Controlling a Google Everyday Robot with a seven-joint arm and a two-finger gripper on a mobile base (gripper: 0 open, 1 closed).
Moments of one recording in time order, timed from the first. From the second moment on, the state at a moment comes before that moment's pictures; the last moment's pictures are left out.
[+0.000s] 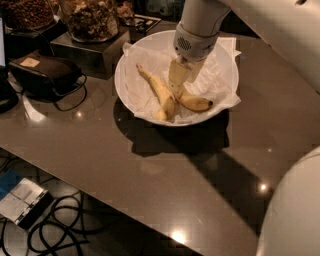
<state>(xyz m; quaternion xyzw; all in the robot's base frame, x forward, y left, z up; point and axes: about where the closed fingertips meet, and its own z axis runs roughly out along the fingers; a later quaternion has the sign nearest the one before) 0.612 -0.080 0.898 -0.39 0.91 0.04 0.10</state>
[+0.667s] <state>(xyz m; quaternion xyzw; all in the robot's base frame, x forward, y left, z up) 0.615 -0.085 0.886 -0.39 0.92 0.03 0.09</state>
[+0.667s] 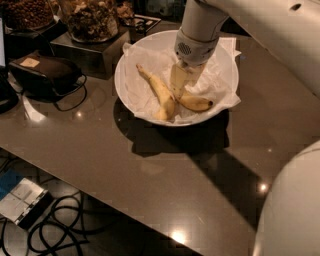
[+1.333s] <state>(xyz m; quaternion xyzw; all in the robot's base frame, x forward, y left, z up) 0.622 -0.095 0.869 -0.38 0.92 0.02 0.08</state>
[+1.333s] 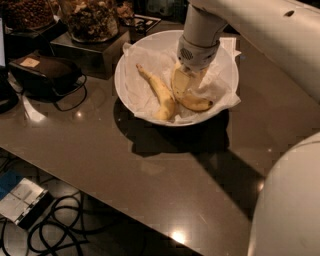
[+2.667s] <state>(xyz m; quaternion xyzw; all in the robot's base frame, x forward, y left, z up) 0.622 -0.092 0.842 -0.39 0.92 0.03 0.06</state>
